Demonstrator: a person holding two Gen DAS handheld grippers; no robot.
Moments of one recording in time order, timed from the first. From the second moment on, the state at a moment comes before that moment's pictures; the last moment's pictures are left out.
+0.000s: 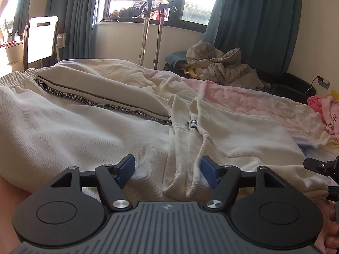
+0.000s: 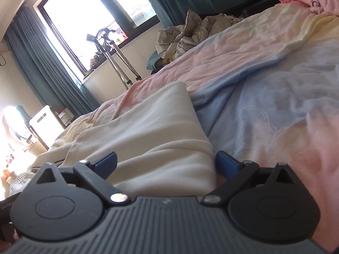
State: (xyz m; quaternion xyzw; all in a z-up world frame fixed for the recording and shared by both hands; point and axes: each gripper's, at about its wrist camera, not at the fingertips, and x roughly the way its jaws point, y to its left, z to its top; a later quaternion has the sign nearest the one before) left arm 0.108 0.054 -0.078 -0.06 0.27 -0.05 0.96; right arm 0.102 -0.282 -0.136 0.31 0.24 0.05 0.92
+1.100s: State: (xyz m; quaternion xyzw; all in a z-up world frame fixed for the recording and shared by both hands) left arm 0.115 0.063 -0.080 -0.09 0.28 -0.03 0.95; right arm 0.112 -0.288 -0.115 0.46 0.18 0.17 0.85
